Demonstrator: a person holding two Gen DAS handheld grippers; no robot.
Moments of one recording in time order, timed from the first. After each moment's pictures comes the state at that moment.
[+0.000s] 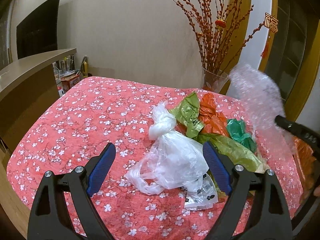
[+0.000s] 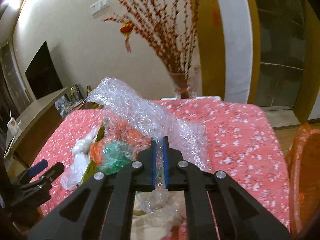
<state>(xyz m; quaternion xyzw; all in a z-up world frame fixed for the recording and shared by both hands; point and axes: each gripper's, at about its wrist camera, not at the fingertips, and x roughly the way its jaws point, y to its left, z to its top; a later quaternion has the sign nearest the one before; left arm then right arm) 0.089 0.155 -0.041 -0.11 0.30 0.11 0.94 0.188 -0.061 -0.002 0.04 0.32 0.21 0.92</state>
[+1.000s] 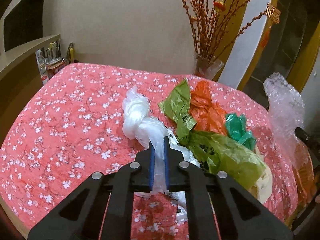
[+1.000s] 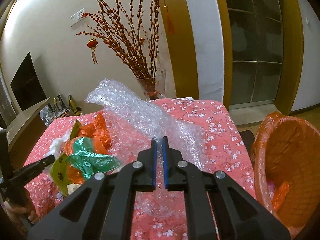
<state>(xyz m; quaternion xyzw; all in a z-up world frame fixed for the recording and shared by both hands) 0.115 0.160 -0.051 -0.13 0.35 0.06 0.93 0.175 -0.125 -0.006 0.05 0.31 0.14 0.94</state>
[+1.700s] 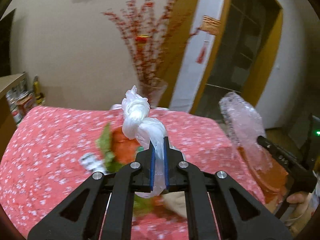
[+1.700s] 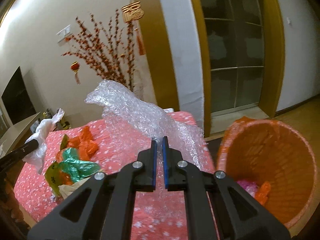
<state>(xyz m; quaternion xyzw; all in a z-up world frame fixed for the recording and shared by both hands) 0.111 0.071 0.023 -0.09 0.27 -0.08 0.96 0.151 -0.183 0.016 0.07 0.27 0.08 0.96</state>
